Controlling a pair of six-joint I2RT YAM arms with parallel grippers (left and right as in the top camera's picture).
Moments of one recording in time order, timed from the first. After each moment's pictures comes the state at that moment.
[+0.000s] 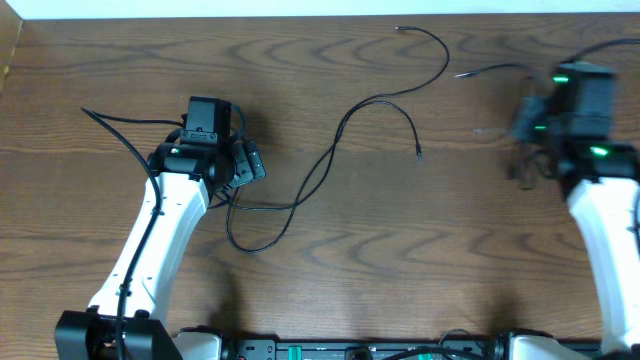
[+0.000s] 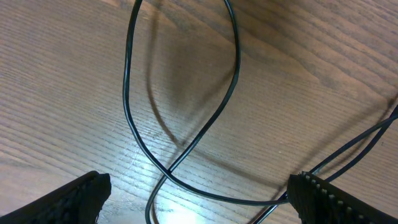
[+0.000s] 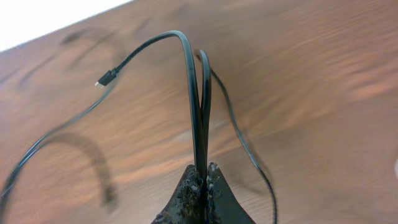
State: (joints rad) left arm -0.11 1.45 1.09 -0.84 -0.08 -0.44; right arm -0.09 1.36 1.18 -0.58 0.13 0.28
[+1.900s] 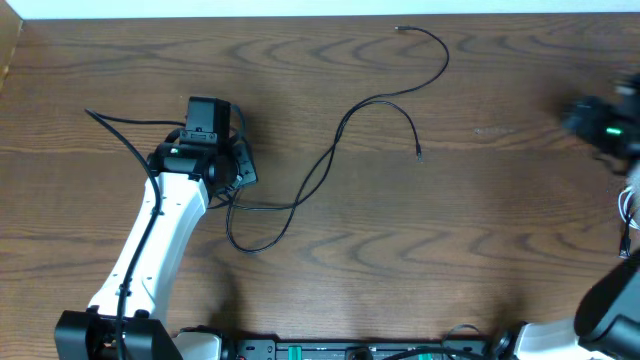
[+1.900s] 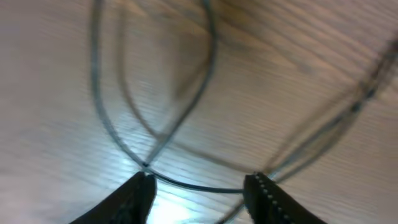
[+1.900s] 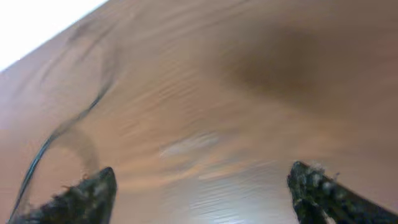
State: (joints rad) left arm -0.11 1.45 1.09 -0.84 0.03 -0.41; right arm -0.42 1.66 1.21 -0.45 -0.43 0.09
